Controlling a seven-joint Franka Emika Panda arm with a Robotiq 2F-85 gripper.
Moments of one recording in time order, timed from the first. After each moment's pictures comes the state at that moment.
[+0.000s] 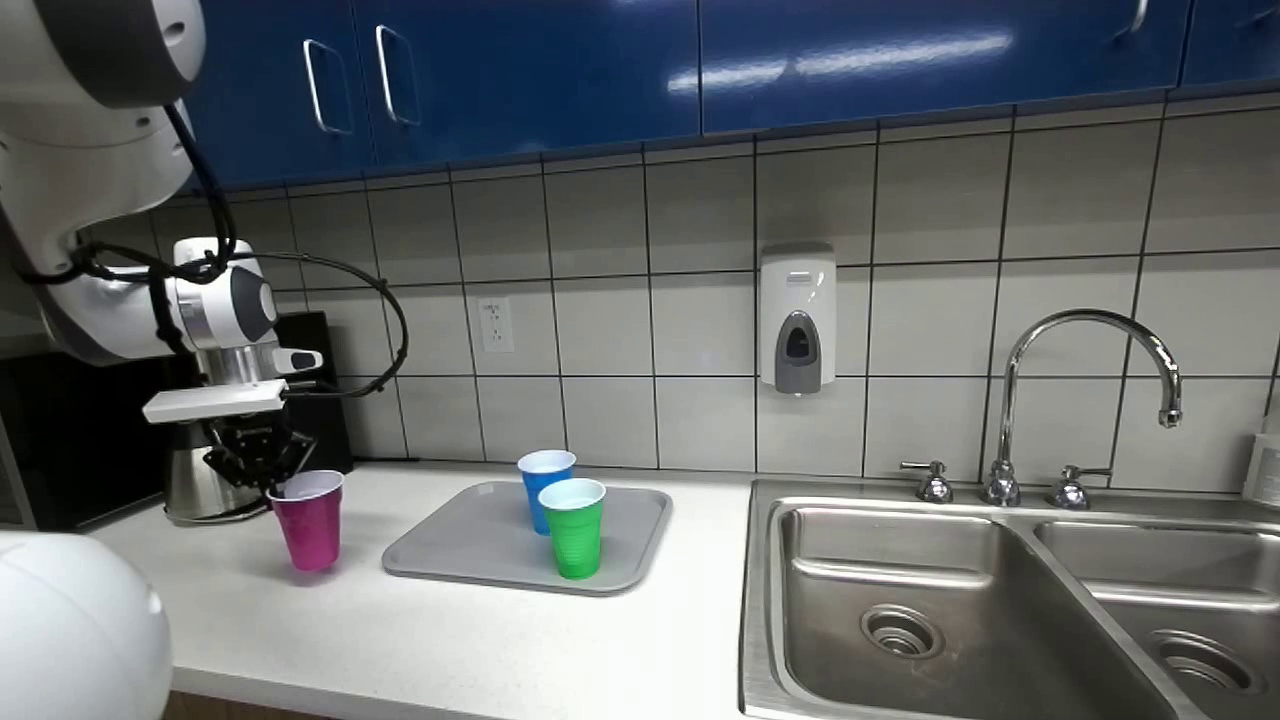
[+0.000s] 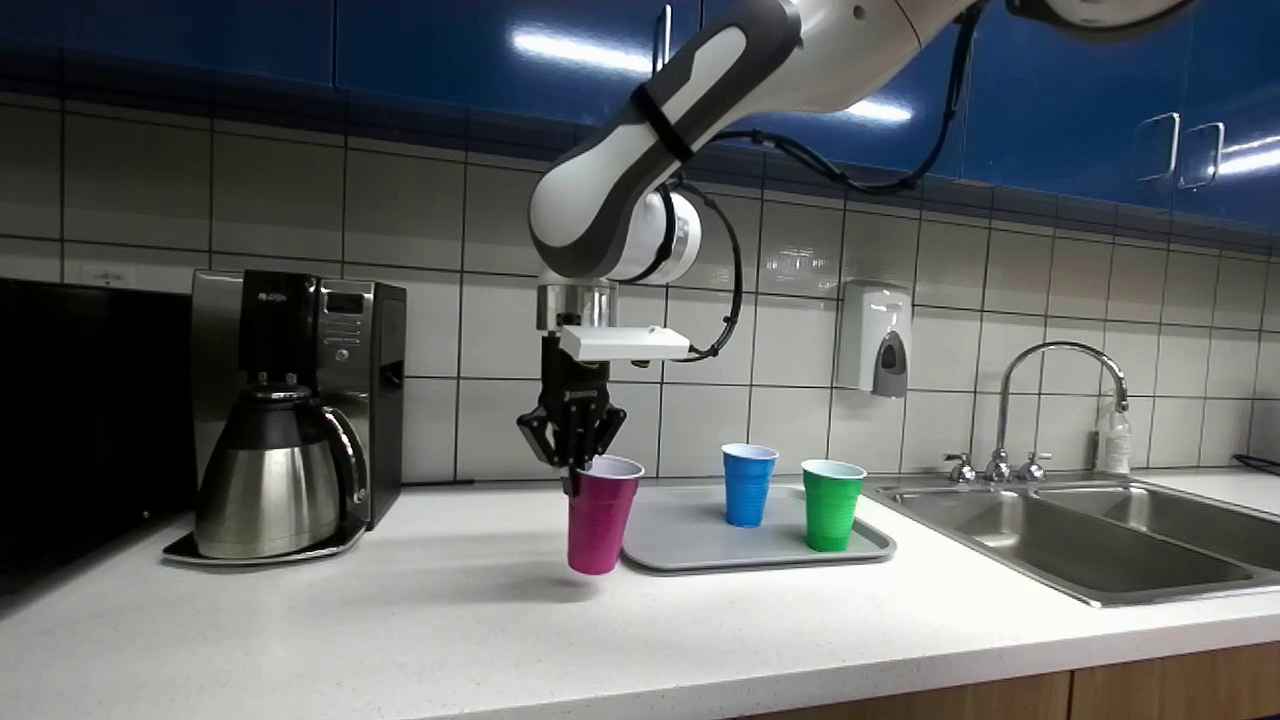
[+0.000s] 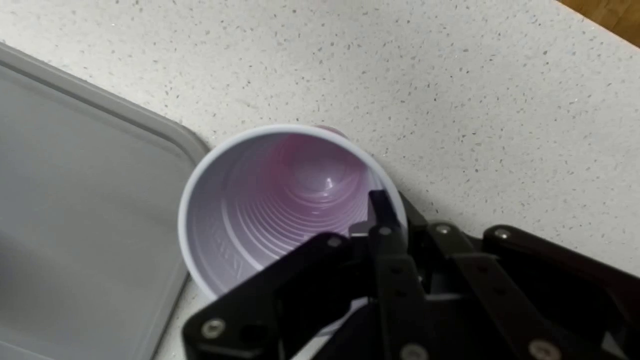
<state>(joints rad) 0.44 0.37 0.19 -1.89 -0.13 2.25 0.20</state>
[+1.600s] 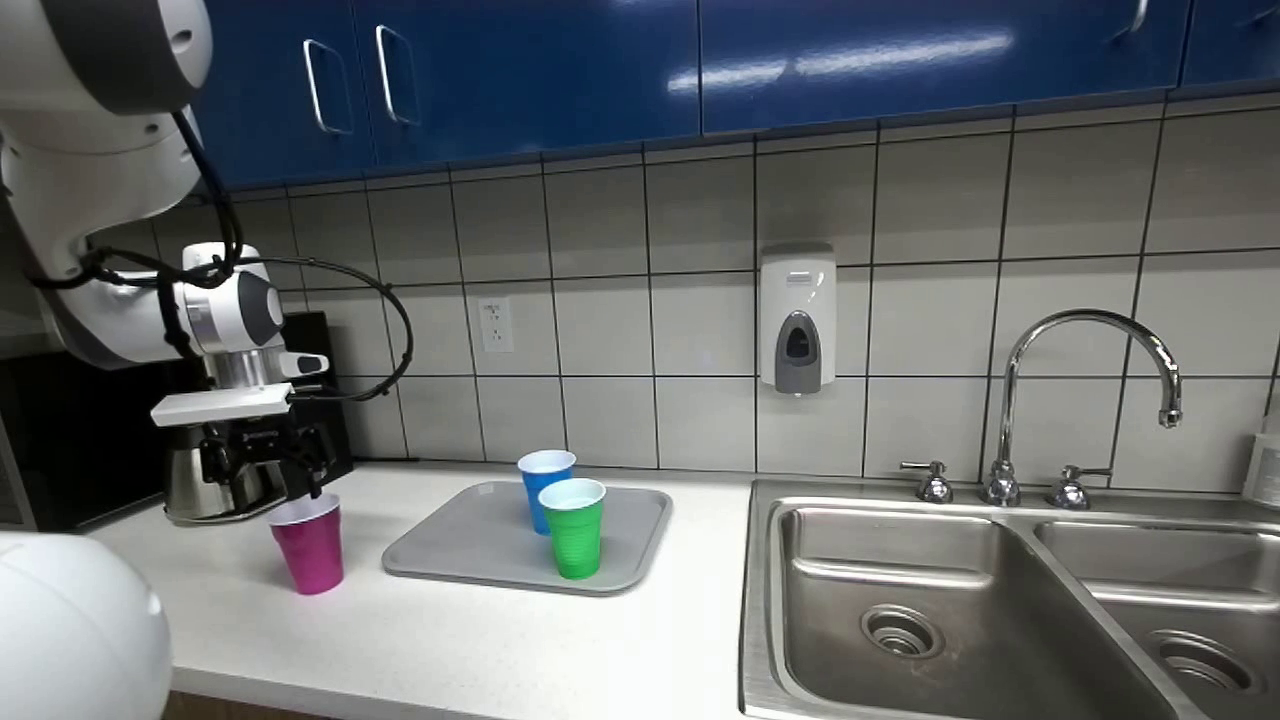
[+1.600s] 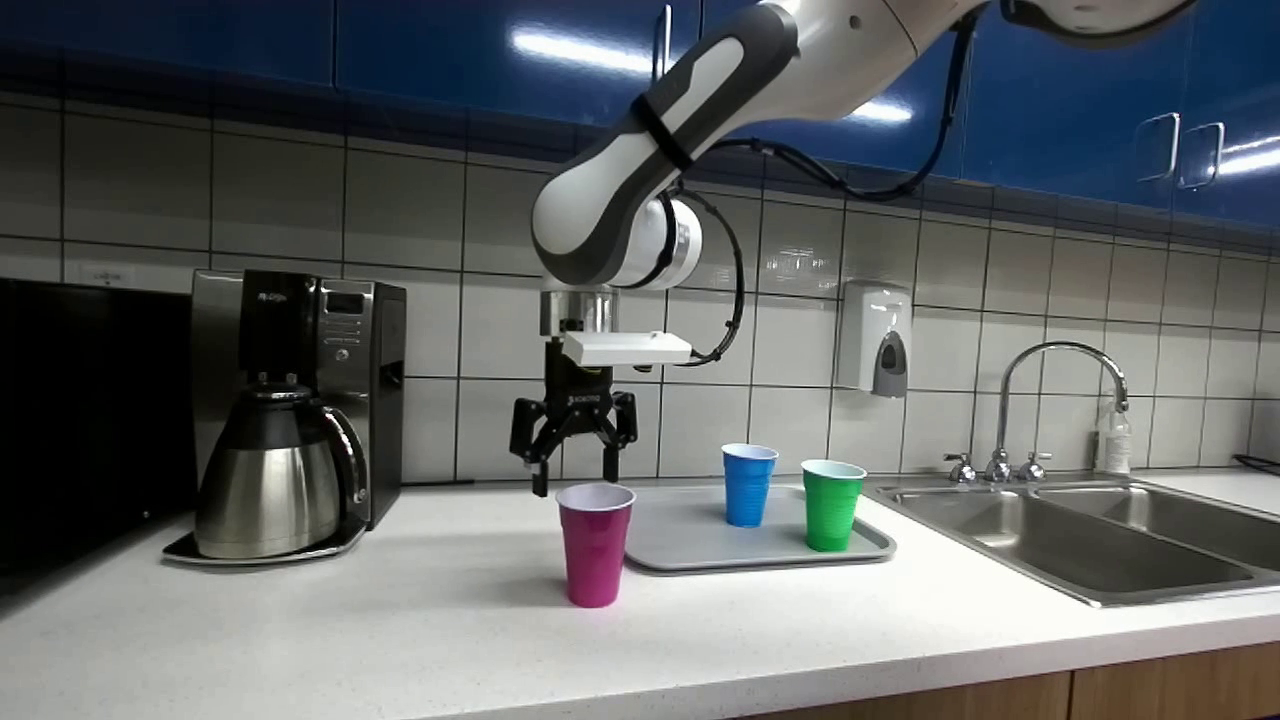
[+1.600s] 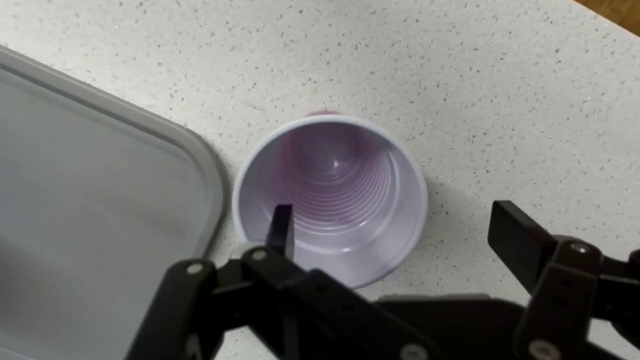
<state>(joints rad) 0.43 0.38 0.19 -1.89 -0.13 2.25 0.20</state>
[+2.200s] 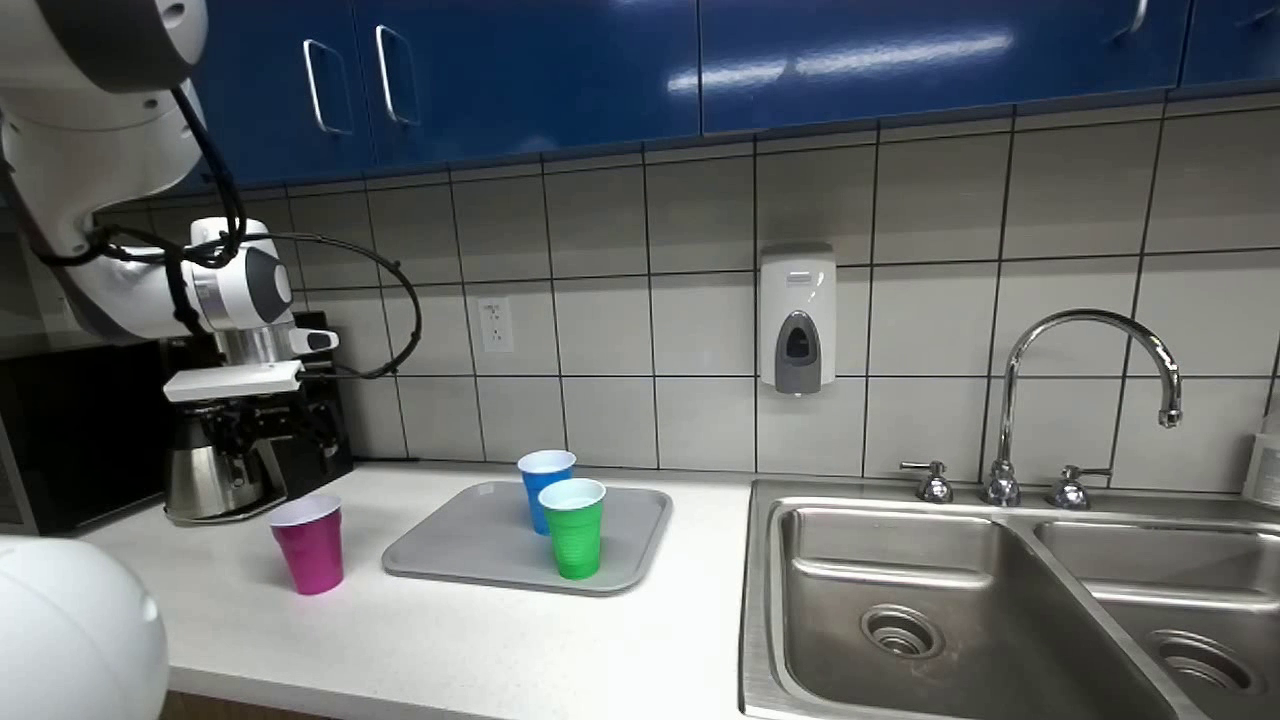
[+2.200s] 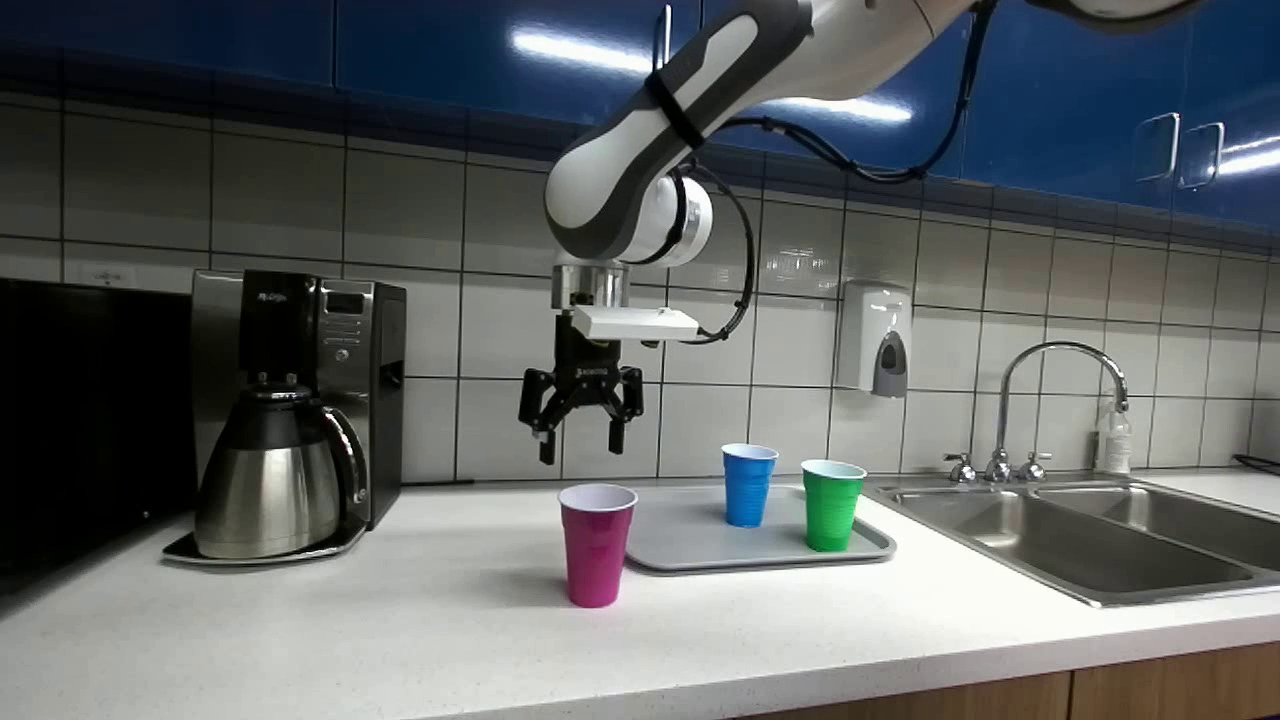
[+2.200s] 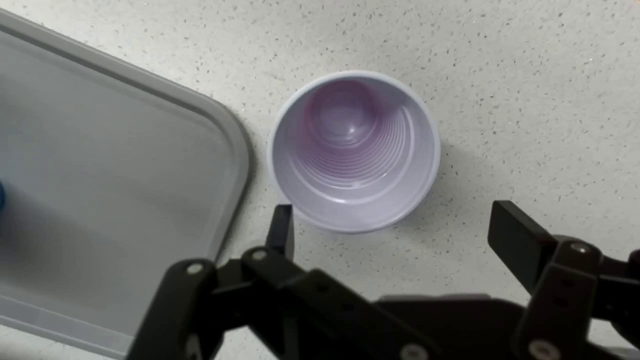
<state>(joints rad) 0.41 0.34 0.19 -1.88 -0.13 2.25 0.20</state>
